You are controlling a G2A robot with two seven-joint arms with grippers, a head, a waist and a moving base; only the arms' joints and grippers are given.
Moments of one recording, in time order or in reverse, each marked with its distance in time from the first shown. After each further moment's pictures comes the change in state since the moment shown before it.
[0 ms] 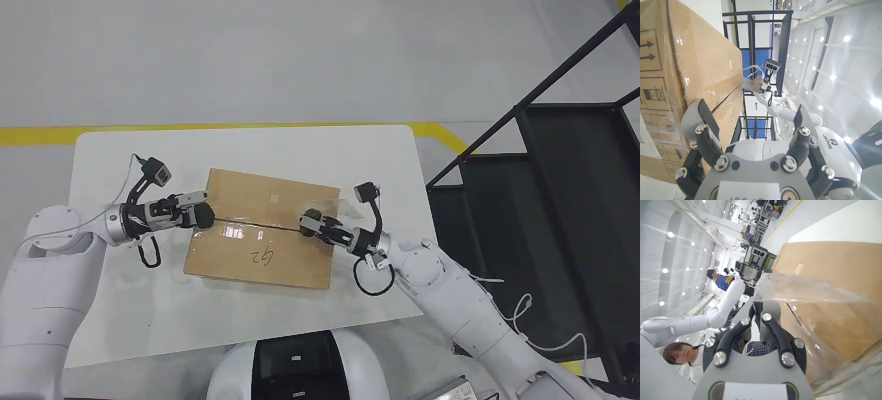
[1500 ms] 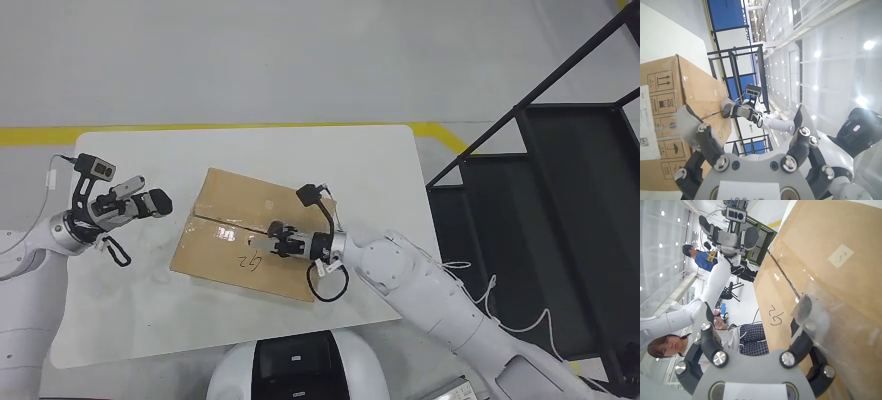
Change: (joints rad) left arm 0.119 0.046 -0.206 -0.025 -0.192 -0.101 0.044; right arm 0.133 -0.086 -0.150 -0.070 -0.112 0.305 0.047
